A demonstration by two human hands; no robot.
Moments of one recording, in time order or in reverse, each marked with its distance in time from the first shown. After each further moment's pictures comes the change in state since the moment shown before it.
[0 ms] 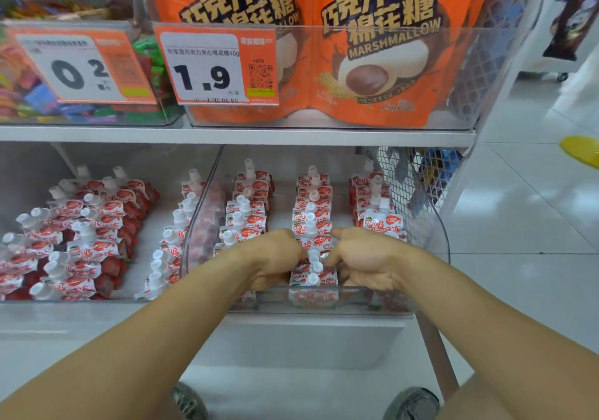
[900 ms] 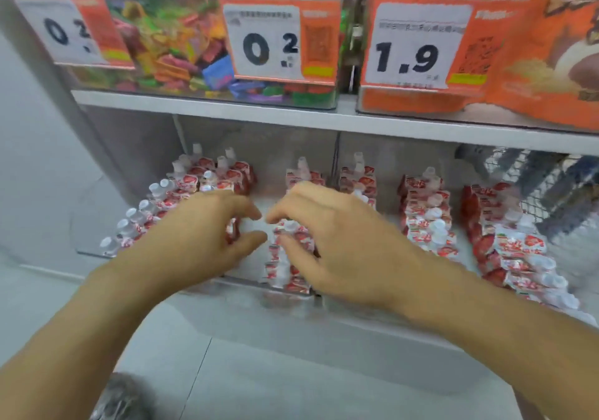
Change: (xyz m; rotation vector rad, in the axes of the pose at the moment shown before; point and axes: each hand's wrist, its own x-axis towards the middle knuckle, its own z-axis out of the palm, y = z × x) left_hand -0.126 -0.108 -0.171 0.878 0.689 0.317; right_hand 0.001 -0.073 0.174 -1.154 0.190 -1.190
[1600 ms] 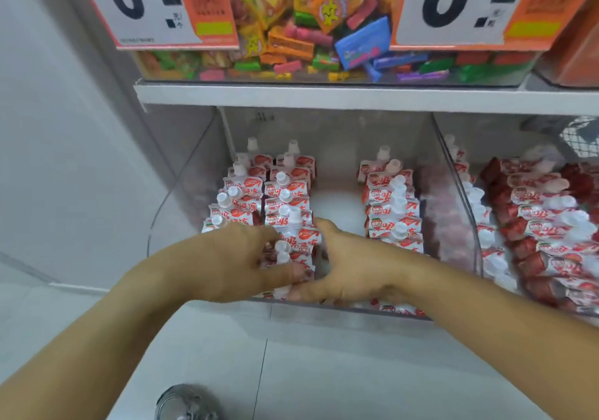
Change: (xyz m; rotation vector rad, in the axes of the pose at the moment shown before) left_hand 0.008 -0.130 0.002 -0.170 -0.571 -0.089; right_hand 0.100 -0.014 0.127 0.671 -0.522 0.800
